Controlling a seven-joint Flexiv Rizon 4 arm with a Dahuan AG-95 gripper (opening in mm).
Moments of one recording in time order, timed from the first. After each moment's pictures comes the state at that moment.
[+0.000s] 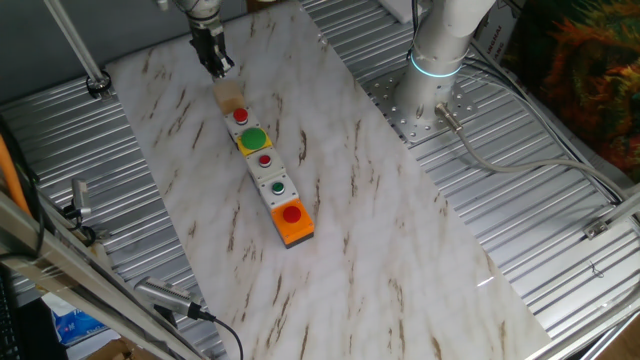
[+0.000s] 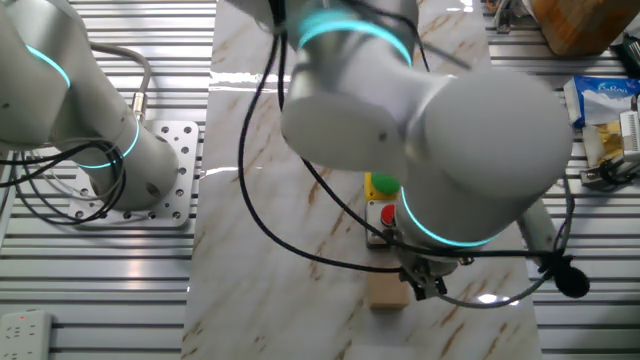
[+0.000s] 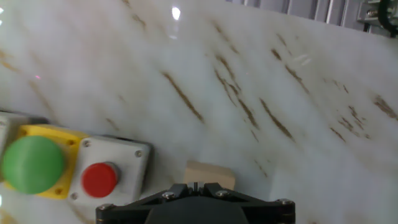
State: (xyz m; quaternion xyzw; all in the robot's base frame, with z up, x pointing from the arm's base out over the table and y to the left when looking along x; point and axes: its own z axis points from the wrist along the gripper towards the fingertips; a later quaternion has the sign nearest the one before) arm 0.496 -0.211 0.117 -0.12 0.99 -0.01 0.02
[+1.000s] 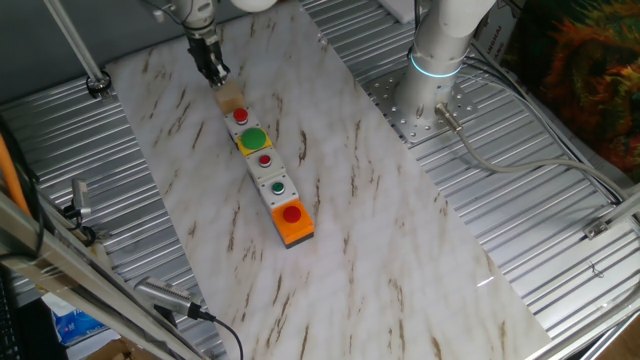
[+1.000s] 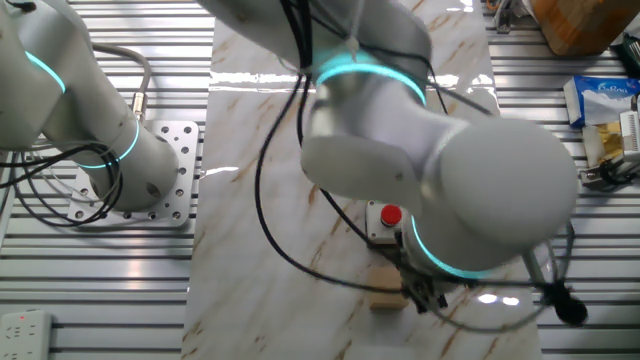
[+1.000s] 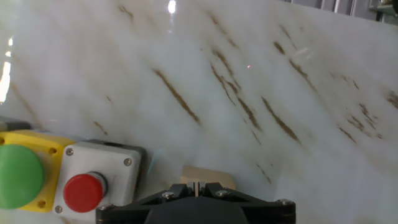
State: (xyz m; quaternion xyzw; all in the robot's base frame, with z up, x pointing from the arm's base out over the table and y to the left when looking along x) arm 0.502 -0.233 0.089 -0.12 0.99 0.01 0.00
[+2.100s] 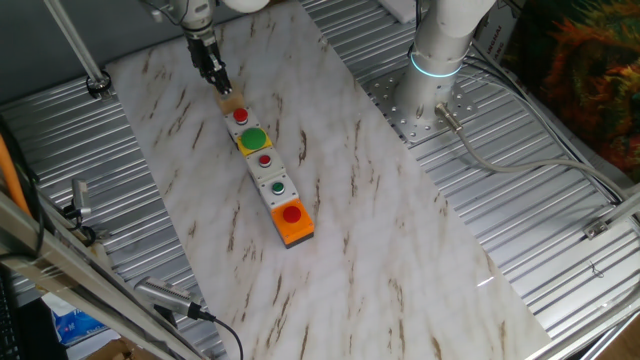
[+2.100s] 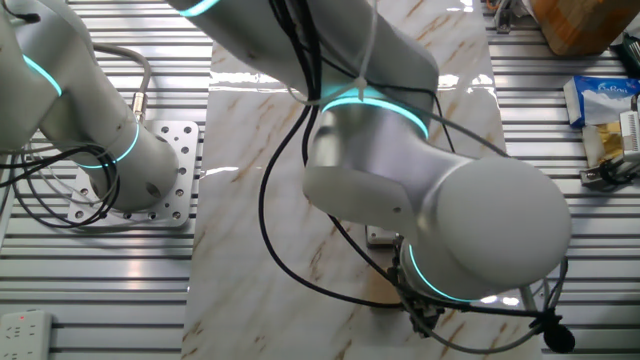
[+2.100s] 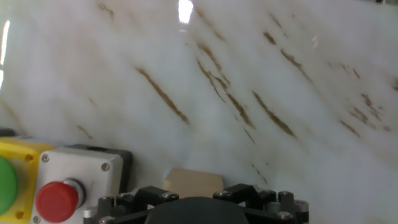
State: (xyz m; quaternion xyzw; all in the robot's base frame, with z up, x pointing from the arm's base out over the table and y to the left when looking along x) arm 0.498 -0.230 0.071 -0.07 1.00 0.02 0.00
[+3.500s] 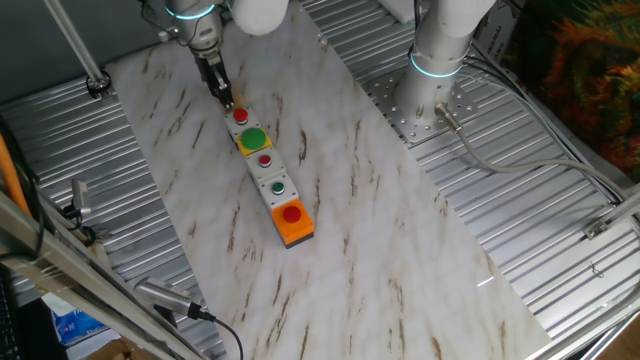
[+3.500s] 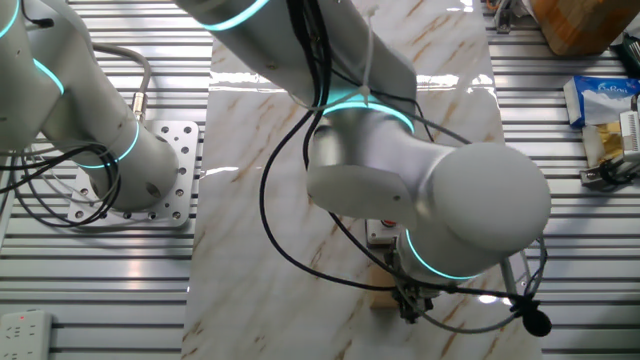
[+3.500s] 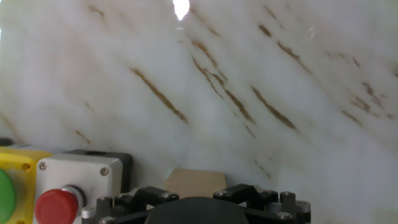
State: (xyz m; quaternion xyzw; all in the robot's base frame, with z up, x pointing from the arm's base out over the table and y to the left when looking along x) arm 0.494 -0.222 0.039 -0.05 1.00 0.00 -0.01
